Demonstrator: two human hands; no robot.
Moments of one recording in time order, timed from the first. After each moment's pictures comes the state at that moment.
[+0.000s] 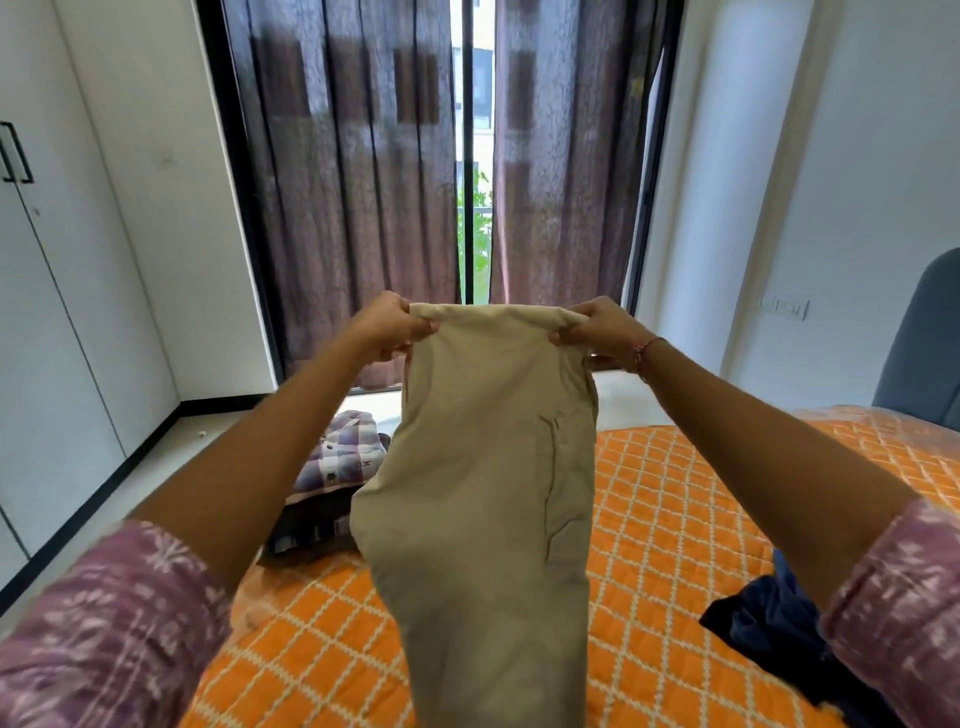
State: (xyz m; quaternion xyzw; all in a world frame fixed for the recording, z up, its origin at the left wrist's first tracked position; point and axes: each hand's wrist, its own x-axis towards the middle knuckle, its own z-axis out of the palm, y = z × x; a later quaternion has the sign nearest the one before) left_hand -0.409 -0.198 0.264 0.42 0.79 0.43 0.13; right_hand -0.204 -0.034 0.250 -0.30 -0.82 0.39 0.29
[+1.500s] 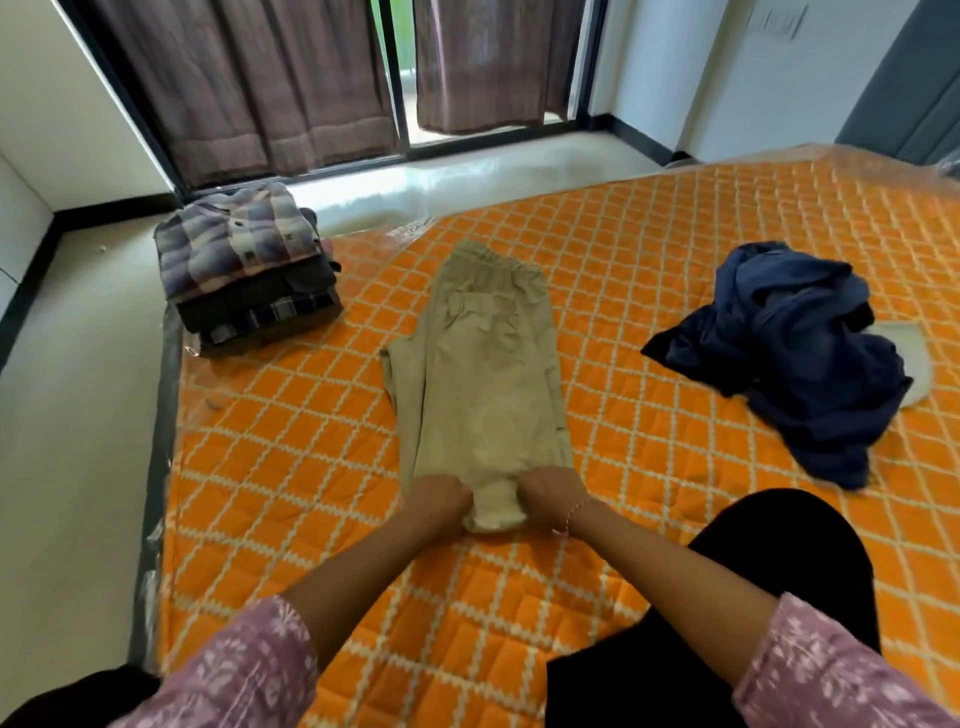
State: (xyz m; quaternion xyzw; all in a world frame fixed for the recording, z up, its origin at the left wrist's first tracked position) left_hand -0.249 -0.296 -0.120 0.67 0.68 -0.25 0.15; right_hand -0.109 -0.219 -0.111 -0.34 -0.90 0.09 -0.26
